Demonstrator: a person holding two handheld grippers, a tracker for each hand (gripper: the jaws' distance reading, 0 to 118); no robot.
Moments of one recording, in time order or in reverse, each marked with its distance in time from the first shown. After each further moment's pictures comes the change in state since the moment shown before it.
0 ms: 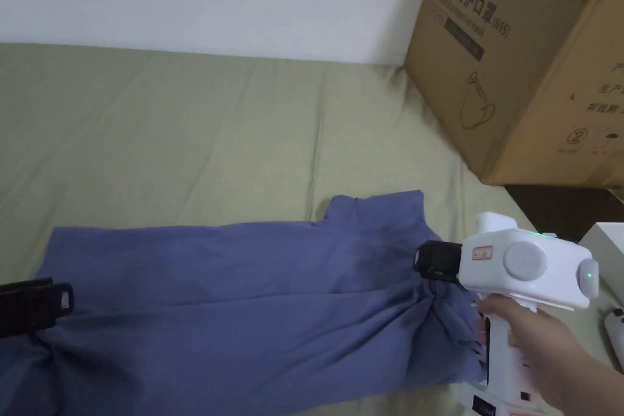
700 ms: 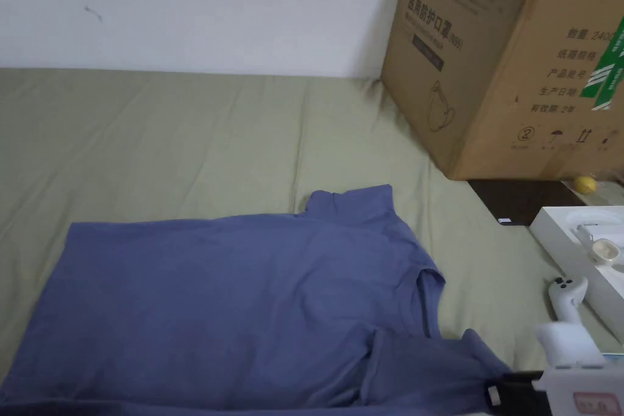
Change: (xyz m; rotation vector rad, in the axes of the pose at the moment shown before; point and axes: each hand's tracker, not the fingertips) left arm 0.042 -0.099 0.186 -0.167 0.025 -0.080; right arm 0.065 -0.119 0.204 -0.232 0.140 0.209
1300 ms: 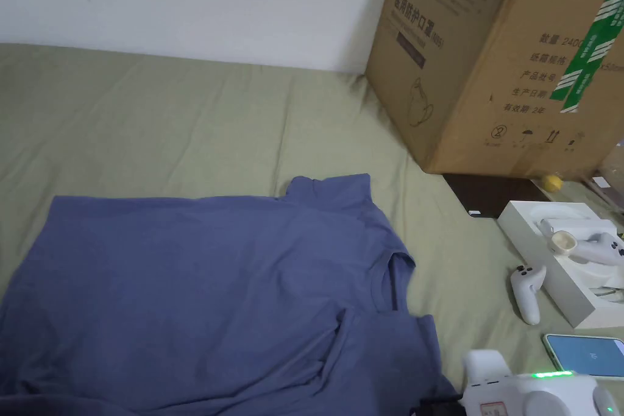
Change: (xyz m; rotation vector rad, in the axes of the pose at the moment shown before) left arm 0.010 -0.057 -0.010 0.010 0.024 -0.067; right arm 0.012 -0.061 -0.072 -0.187 -0.068 -0.001
